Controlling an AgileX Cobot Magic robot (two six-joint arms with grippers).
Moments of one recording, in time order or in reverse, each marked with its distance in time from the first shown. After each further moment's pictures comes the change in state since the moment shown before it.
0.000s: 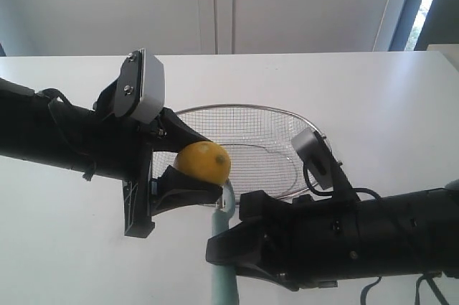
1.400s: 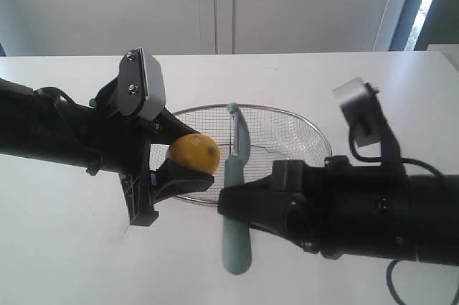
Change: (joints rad) left arm 0.000 0.000 0.000 0.000 -0.127 0.000; right arm -0.005 -0.262 0.000 0.020 -0.084 -0.043
